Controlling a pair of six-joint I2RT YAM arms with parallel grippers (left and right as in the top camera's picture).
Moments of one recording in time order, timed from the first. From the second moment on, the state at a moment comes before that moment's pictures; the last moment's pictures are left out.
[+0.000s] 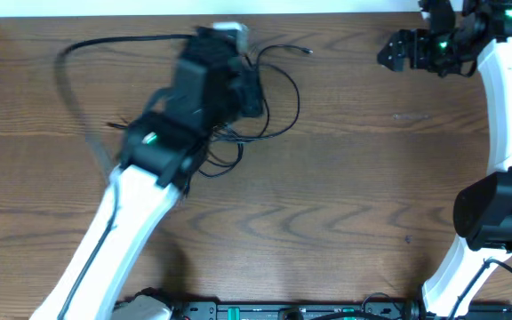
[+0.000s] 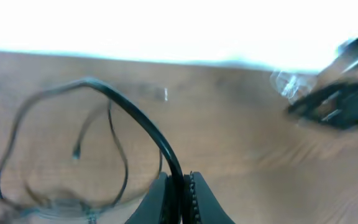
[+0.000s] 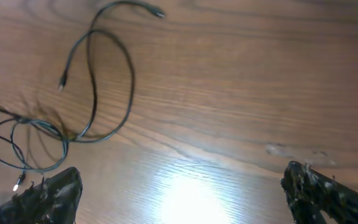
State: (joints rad) left arm -0.44 1.35 1.46 -0.60 0.04 -0.41; right arm -0.05 2.02 2.08 -1.20 -0.42 -0.04
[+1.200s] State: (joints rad) left arm -0.36 1.09 1.46 -0.12 -0.23 -0.29; right arm 0.60 2.14 2.07 -1.09 -0.51 0.05
